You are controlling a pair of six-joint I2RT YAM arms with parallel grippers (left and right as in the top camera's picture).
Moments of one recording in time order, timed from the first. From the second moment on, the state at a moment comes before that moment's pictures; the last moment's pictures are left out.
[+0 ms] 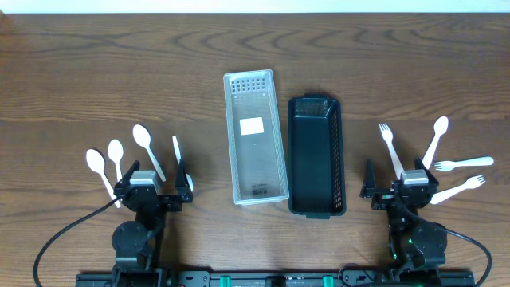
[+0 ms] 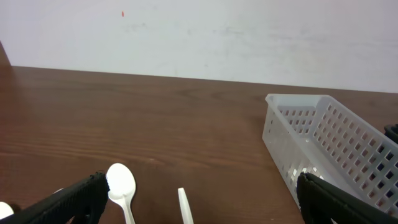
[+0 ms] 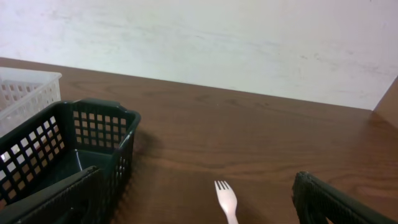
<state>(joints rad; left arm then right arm) -0.04 0.01 0.03 -0.13 0.01 -0.09 0.09 0.01 0.01 -0.06 0.07 -0.07</state>
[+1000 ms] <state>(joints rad) -0.04 0.01 0.06 -0.19 0.02 -0.23 0.09 0.01 0.01 -0.06 -0.04 0.09</state>
